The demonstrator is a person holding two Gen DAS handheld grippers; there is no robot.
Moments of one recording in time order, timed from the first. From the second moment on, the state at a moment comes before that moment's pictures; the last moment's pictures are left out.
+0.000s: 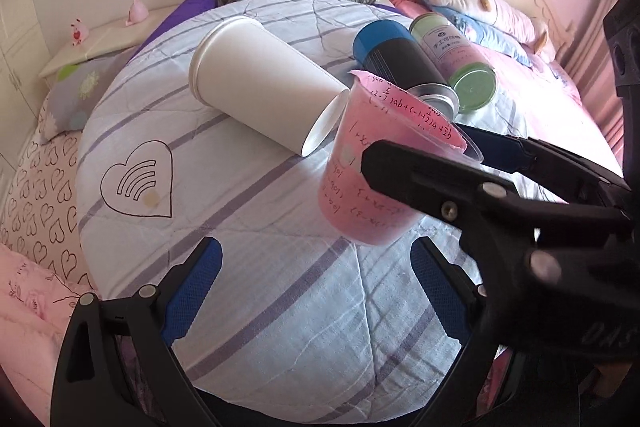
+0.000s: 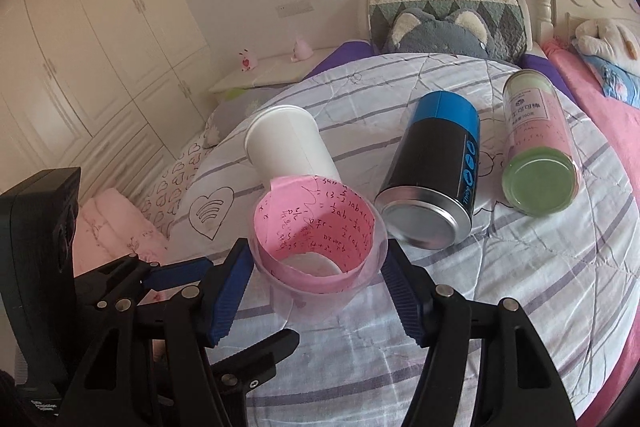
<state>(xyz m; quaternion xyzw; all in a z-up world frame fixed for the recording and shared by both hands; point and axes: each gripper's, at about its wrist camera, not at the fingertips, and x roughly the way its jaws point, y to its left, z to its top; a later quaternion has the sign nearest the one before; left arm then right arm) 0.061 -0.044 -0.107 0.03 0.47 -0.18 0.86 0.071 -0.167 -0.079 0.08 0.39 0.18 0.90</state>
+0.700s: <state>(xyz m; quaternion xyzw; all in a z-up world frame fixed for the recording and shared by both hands) 0.043 -0.052 -0.092 0.04 0.44 -0.17 0.88 0.040 -0.149 -0.061 -0.03 0.37 0.19 0.91</state>
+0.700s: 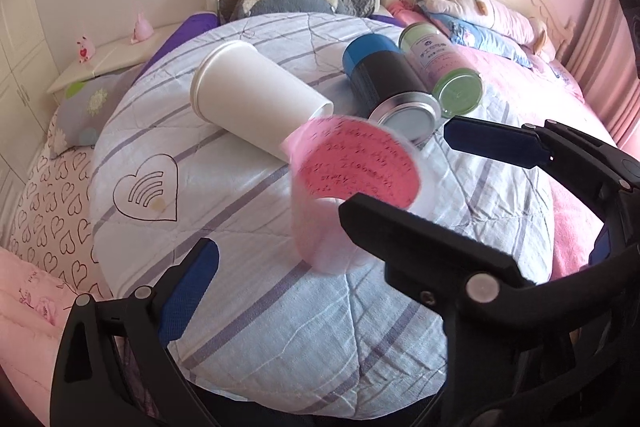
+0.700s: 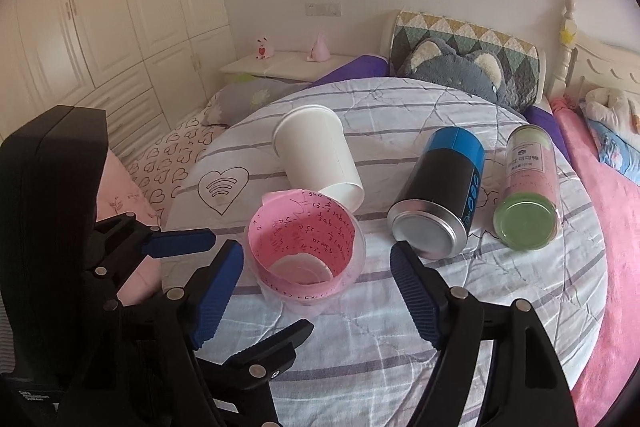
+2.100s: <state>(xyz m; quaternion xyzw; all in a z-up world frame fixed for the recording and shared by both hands) -0.043 -0.062 -0.018 0.04 0.26 -0.06 0.96 -0.037 -0.239 -0.008 0.05 0.25 0.03 0.97</state>
